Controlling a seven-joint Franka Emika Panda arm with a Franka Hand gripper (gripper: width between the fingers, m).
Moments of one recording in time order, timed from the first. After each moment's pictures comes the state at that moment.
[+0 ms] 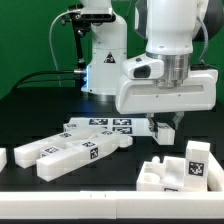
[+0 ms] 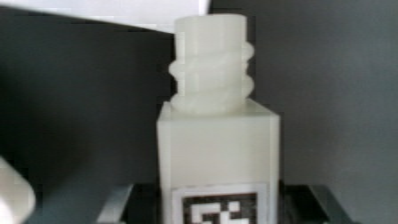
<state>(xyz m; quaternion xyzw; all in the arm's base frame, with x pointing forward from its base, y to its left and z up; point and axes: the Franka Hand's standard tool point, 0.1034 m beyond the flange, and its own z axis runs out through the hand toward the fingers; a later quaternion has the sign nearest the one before) 0.426 0.092 0.026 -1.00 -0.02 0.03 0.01</state>
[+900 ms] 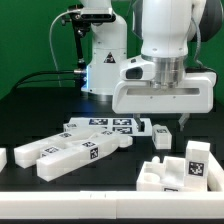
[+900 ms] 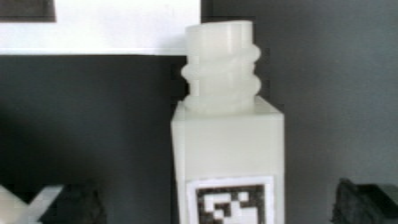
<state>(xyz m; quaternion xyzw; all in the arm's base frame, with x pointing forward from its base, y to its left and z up) 0.431 0.089 0.028 -1.00 0.03 0.06 0.01</state>
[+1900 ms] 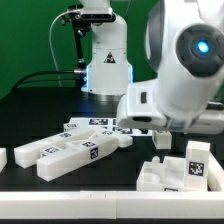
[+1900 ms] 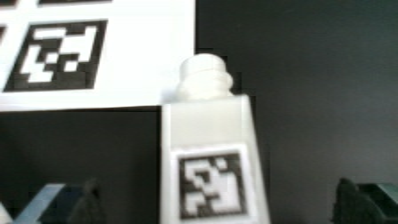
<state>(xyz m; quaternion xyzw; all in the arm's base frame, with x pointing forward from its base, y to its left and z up) 0.447 0.097 0.020 -0.91 0.03 0.41 -0.01</state>
